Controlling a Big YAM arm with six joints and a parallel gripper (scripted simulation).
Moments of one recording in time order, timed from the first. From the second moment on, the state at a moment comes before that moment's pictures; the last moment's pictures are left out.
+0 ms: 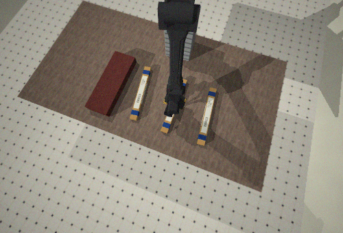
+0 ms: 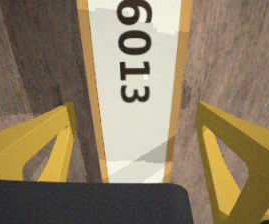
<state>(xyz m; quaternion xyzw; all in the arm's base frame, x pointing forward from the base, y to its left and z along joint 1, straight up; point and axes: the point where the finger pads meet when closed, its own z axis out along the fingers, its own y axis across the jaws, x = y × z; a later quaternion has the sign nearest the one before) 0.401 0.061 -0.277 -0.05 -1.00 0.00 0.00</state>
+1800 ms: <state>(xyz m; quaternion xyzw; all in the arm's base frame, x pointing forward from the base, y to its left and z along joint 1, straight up) 0.404 0.060 -0.280 -0.05 -1.00 0.00 0.00</state>
